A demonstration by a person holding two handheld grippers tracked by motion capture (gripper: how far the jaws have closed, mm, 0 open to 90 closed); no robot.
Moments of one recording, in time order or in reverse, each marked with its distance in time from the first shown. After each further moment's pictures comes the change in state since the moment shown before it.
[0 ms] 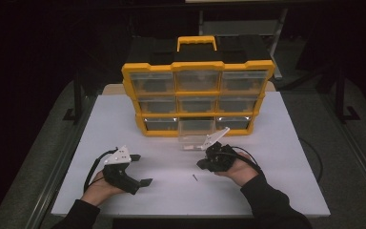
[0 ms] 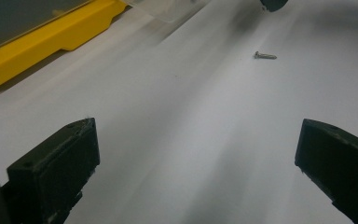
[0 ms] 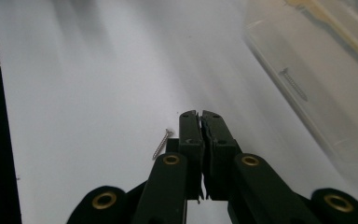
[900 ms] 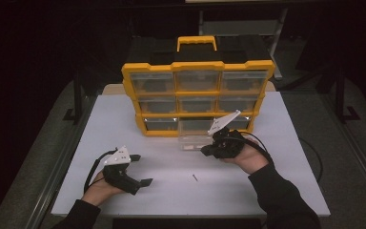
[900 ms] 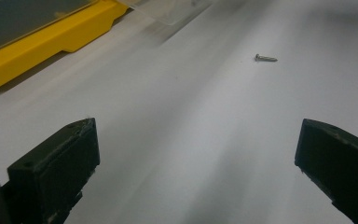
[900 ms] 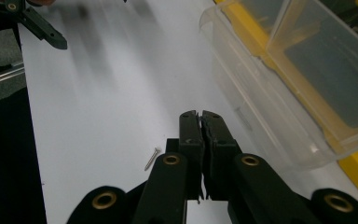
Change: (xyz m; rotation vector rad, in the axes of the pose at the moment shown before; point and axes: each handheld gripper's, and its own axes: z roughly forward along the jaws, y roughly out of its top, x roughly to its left) left arm -0.001 -0.002 0.001 -0.019 0.008 -0.003; right arm -0.011 0.025 -0.047 -0.057 -0.012 -0.018
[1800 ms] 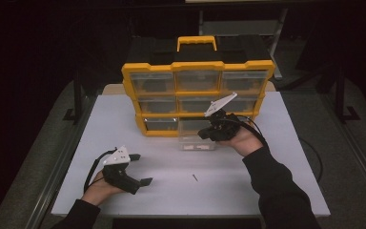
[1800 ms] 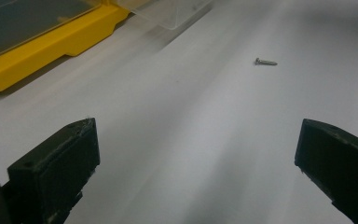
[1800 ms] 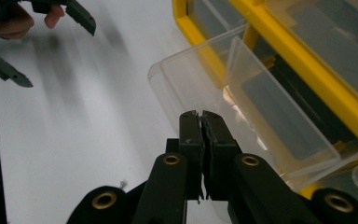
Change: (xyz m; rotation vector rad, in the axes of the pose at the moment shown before) left arm 0.001 0.001 -0.001 -0.013 0.000 -0.002; right arm -0.028 0.034 -0.002 -0.024 -0.047 0.013
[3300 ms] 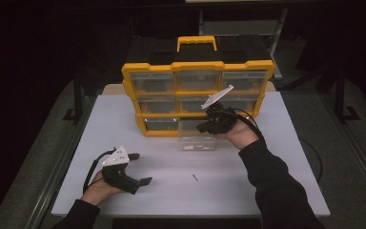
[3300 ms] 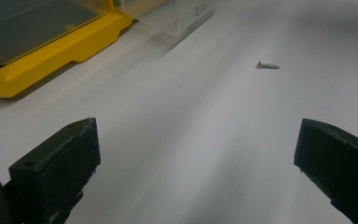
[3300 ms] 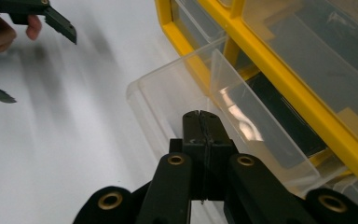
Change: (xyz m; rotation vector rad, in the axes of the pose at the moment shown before) left arm -0.001 0.000 -0.002 -0.016 0.021 0.018; right arm -0.011 0.013 0.004 0.014 -0.009 0.033
